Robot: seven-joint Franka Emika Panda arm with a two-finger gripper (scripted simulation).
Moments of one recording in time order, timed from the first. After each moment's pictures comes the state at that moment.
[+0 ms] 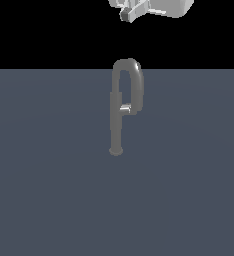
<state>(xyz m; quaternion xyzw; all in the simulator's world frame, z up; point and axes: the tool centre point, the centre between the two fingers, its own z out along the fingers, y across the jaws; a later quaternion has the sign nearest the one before) -0.049 -0.022 0.393 -0.87 0.26 0.33 0.26</state>
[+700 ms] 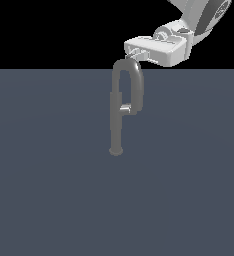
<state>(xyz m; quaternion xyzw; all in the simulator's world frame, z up) 0.007 -0.038 0.314 -0.74 0.35 0.45 0.36</state>
